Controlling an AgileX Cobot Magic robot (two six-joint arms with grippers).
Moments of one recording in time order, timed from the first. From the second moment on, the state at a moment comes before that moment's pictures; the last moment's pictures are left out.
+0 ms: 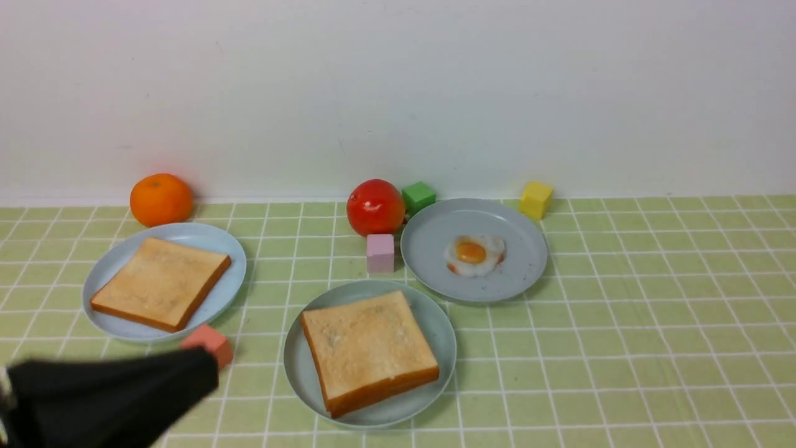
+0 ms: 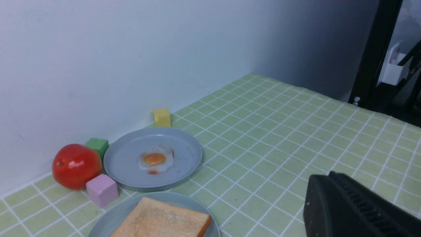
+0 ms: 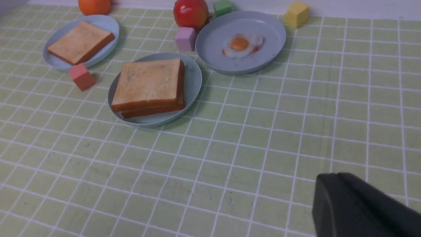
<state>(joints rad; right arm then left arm) 0.41 0.20 -0.82 0.04 1.17 0.15 -0.84 0.44 -0.41 -0.02 0.10 -0.01</state>
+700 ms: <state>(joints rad) 0.41 0.14 -0.13 0.05 -0.01 0.34 -0.84 0.37 -0.17 -0.02 0.02 -0.01</state>
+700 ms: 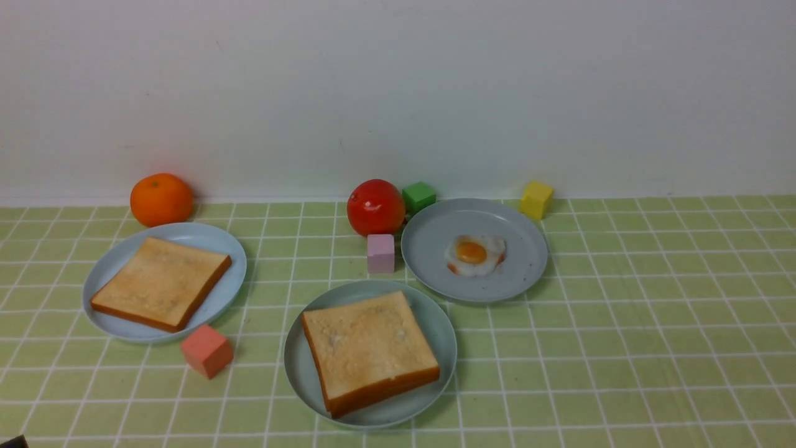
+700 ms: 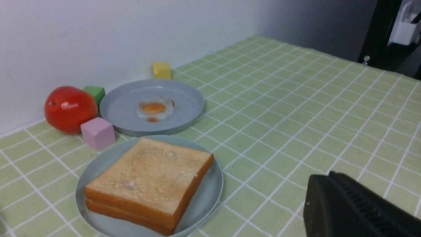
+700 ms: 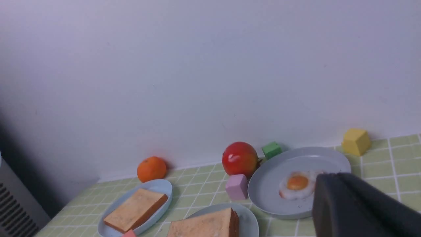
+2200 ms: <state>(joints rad) 0.11 -0.01 0.02 0.00 0.38 -0.03 -0.84 0.37 -0.17 -0.02 0.07 -0.01</state>
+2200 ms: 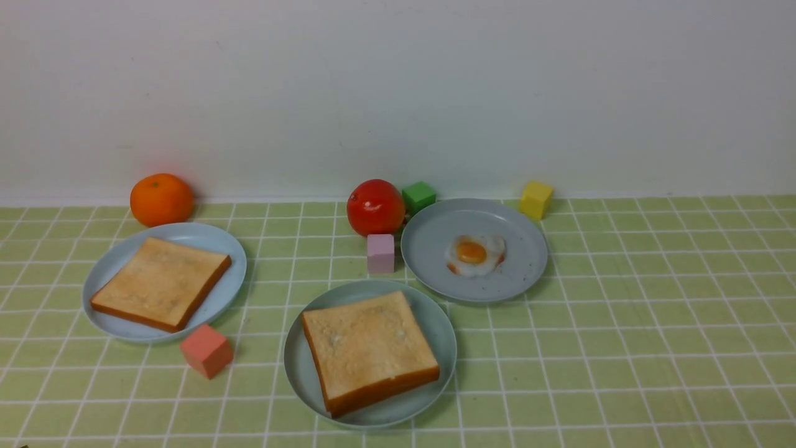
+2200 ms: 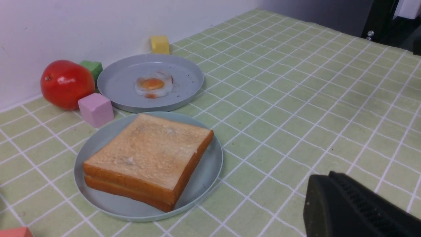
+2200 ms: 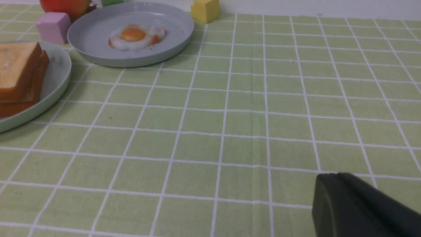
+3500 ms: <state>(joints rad) 0.11 -0.01 0.02 0.01 0.39 -0.03 -0.10 -0.01 -0.04 -0.05 0.17 -0.07</state>
